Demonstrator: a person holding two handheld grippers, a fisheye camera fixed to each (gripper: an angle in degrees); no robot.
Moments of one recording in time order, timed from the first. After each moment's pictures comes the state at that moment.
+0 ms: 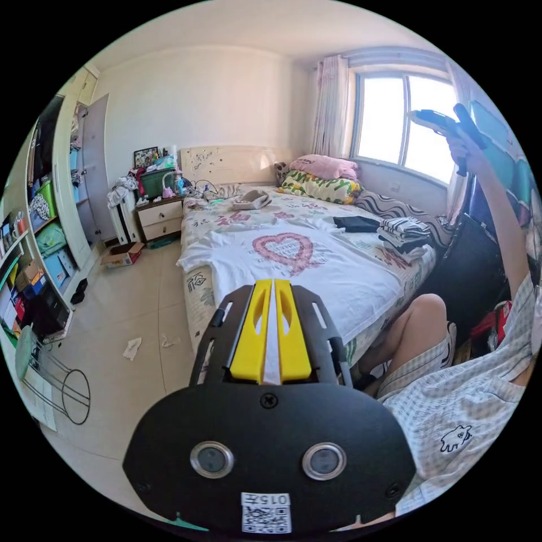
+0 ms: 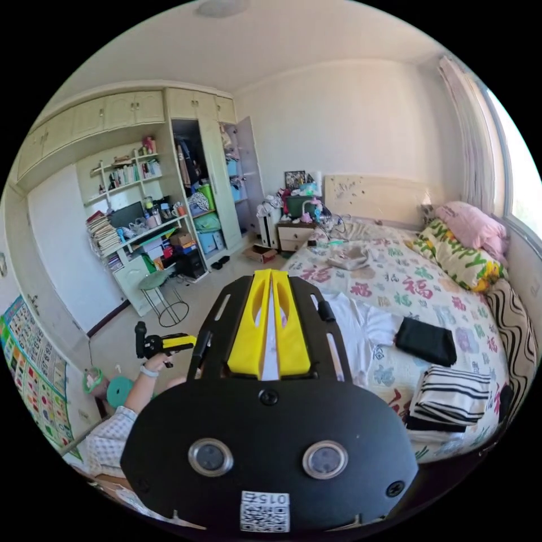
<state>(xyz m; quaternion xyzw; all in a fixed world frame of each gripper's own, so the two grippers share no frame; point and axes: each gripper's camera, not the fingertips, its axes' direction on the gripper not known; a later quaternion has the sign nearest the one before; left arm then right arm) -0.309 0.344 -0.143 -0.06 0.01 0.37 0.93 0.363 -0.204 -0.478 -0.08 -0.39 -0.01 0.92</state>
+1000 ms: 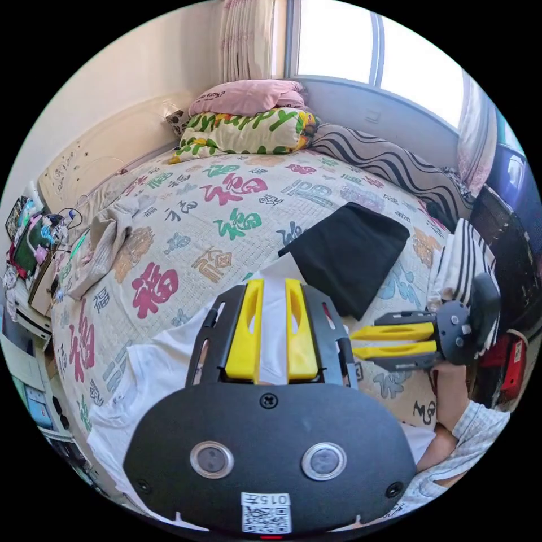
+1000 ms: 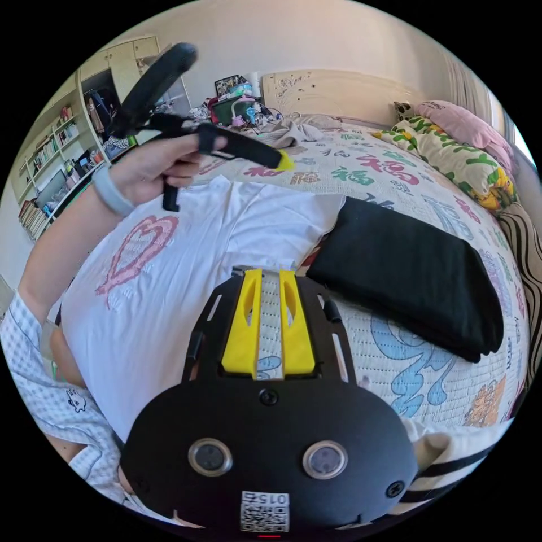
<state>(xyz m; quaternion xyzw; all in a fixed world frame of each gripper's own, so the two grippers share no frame) 0.139 0.241 0.416 -0.26 0.06 0.49 0.83 0.432 -0.061 0.049 -0.29 -0.33 -0.04 0.89</state>
